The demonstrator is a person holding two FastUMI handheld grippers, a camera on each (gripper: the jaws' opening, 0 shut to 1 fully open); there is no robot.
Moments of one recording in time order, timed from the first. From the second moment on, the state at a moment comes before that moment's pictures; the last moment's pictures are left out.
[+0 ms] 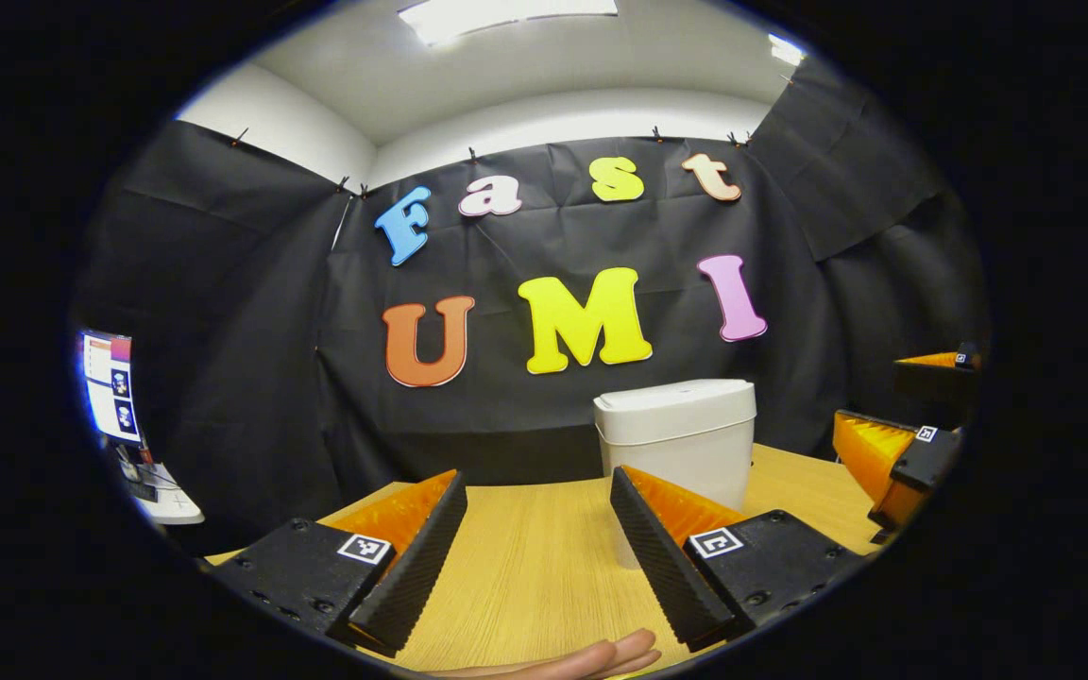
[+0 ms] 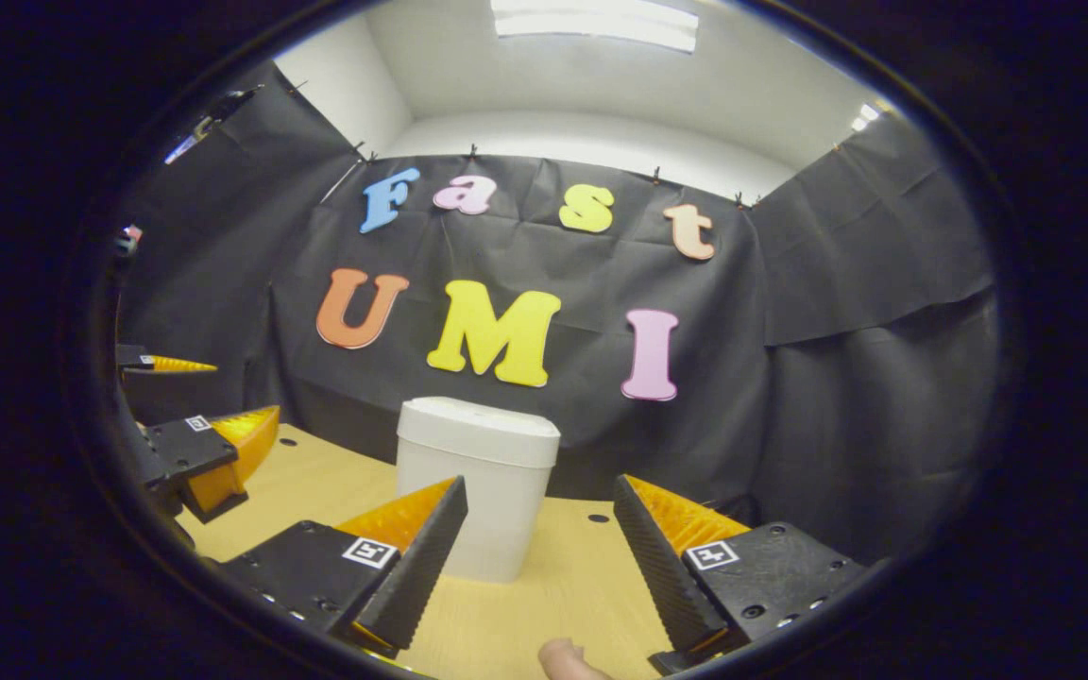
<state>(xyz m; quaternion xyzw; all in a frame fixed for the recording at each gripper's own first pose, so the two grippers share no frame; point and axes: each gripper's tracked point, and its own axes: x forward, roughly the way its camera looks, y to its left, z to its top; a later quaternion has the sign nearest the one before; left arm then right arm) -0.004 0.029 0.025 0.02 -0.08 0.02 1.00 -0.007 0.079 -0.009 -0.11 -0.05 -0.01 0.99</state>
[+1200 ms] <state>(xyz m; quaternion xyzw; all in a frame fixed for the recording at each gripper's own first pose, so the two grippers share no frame) 0.008 0.001 0.000 -0.03 -0.01 -0.01 1.00 -0.017 0.049 -0.031 -0.09 0.01 -0.05 0.99</state>
